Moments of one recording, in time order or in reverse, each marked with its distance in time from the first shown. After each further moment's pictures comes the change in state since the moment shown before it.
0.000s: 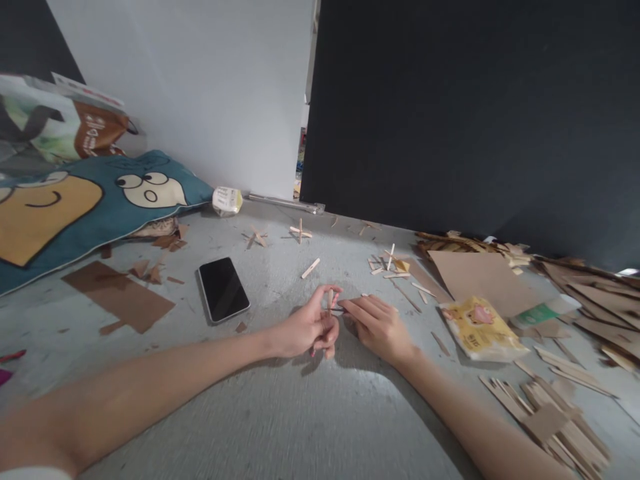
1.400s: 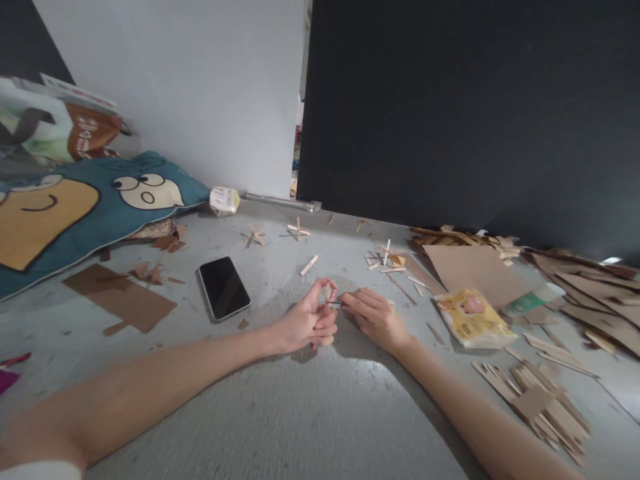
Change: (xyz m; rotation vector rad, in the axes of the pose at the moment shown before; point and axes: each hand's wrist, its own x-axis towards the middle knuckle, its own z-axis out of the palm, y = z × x) left_hand -0.002 0.007 0.004 -0.185 -0.040 -0.016; right_hand 0.003 0.001 0.000 0.047 -0.010 -0.001
